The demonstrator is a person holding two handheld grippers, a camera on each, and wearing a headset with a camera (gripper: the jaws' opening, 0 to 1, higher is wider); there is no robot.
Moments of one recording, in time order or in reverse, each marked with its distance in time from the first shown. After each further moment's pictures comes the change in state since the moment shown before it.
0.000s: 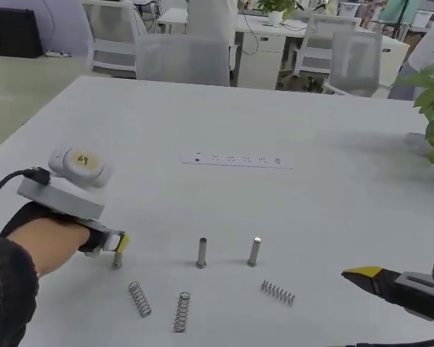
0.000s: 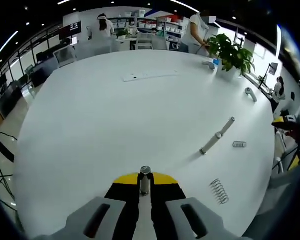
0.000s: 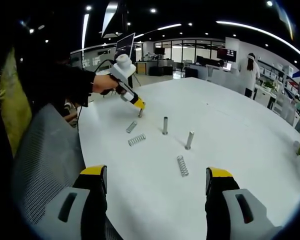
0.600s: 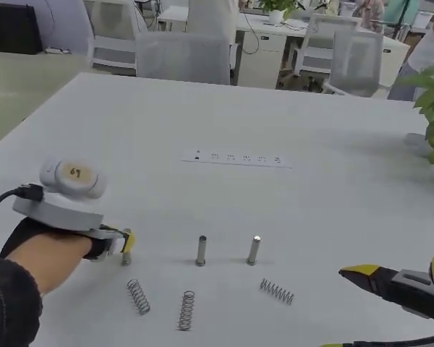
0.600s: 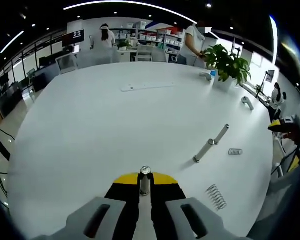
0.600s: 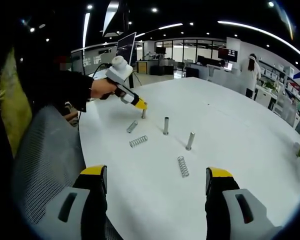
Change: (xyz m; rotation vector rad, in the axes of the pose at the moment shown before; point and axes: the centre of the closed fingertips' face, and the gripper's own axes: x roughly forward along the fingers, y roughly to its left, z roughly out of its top) left arm 0.004 -0.012 0.009 -0.021 -0.107 -0.017; right arm 0.001 0.001 0.001 -0.008 0.008 0.003
